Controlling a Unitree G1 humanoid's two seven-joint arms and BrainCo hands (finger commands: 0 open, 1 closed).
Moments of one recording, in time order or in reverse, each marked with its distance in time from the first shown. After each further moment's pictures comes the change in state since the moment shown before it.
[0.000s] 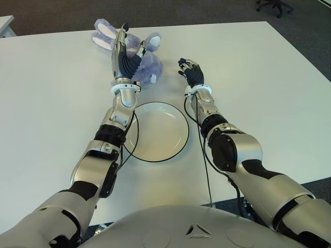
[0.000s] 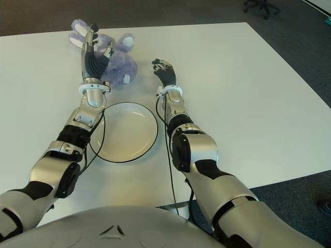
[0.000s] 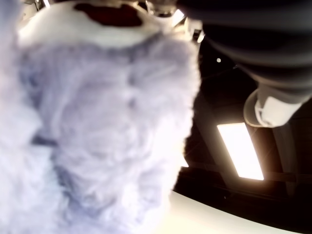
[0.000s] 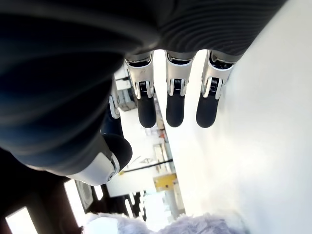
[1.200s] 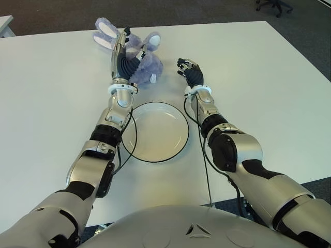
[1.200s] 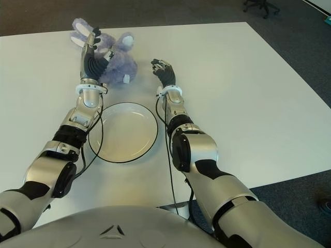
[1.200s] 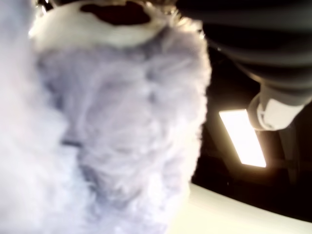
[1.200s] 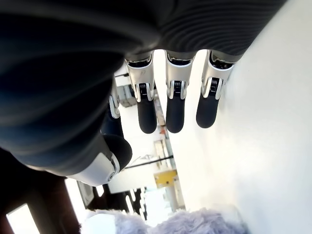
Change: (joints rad) left arm 0.012 0.042 -0.001 -0.013 -0.025 0.025 -0.118; right arm 0.000 0.000 0.000 0.000 0.000 -0.007 0.016
